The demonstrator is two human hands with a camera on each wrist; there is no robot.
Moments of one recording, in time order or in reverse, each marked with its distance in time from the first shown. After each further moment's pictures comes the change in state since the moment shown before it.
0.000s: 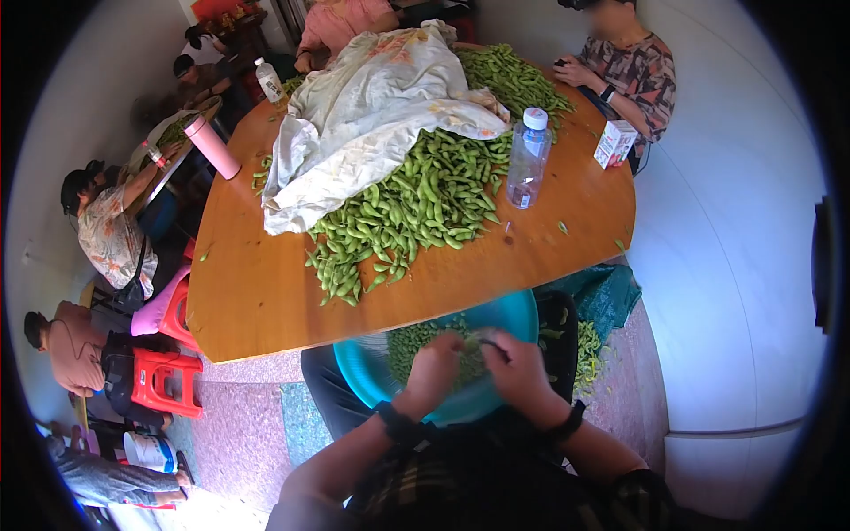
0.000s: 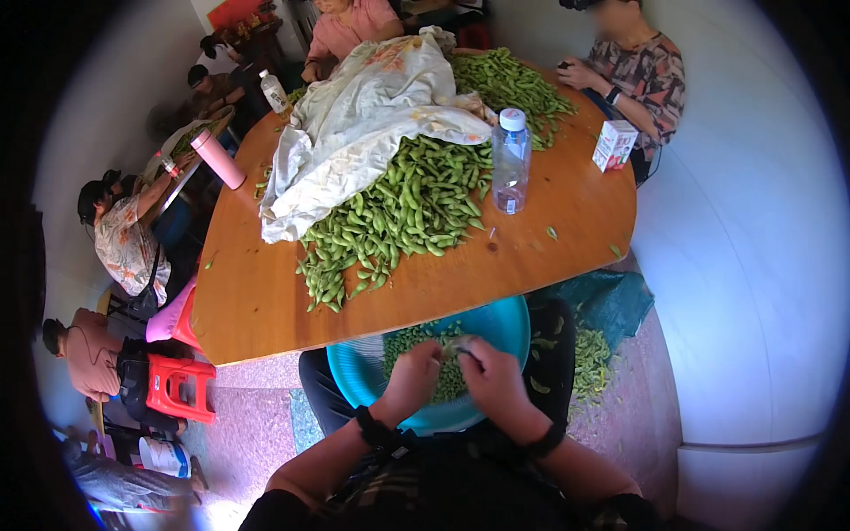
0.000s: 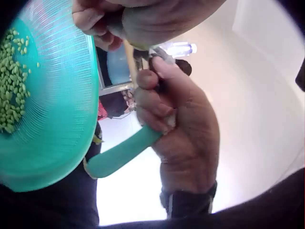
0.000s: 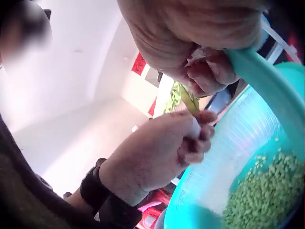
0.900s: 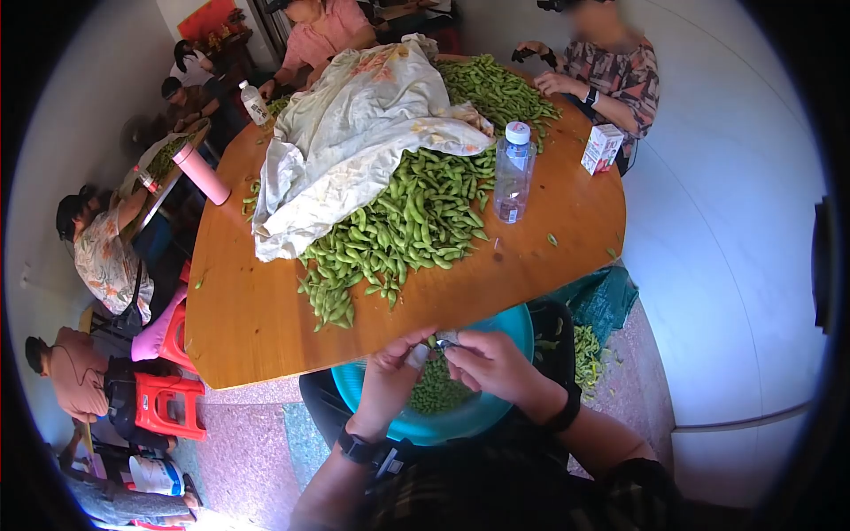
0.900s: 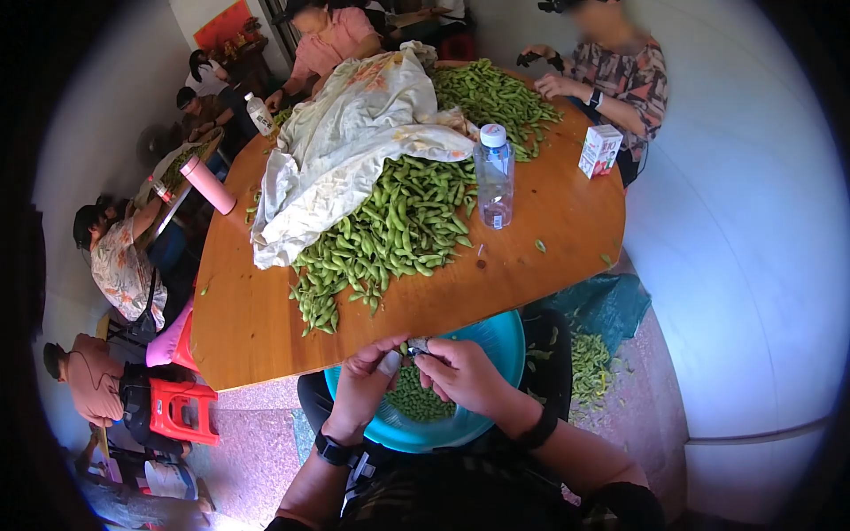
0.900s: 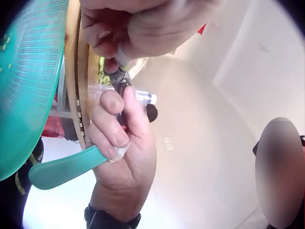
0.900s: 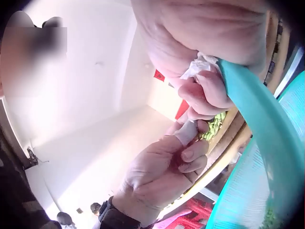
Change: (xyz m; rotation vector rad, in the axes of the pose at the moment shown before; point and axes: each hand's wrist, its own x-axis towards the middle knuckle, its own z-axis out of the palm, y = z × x) left_hand 0.004 0.048 -0.062 -0.633 0.104 -0.150; right_hand 0.044 -0.034 -0.004 0.447 -0.447 0.214
